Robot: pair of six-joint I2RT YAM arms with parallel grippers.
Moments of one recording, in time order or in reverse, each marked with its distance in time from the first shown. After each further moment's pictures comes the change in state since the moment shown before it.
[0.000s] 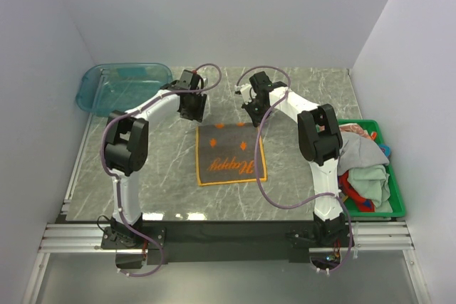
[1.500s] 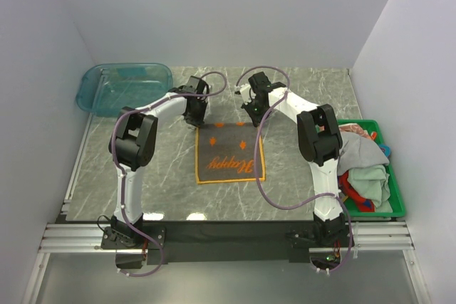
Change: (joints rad) left arm -0.020 0.103 0.013 0.009 -0.032 0.016; right arm 0.008 -0.002 -0.007 0.011 0.026 0.011
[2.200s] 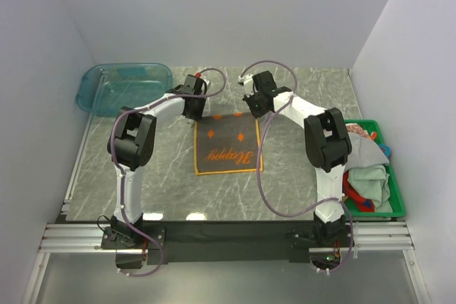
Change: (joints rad) left arm 0.019 -0.002 -0.013 0.122 -0.038 0.055; right arm -0.002 -0.111 -0.143 0.262 0.059 0.082
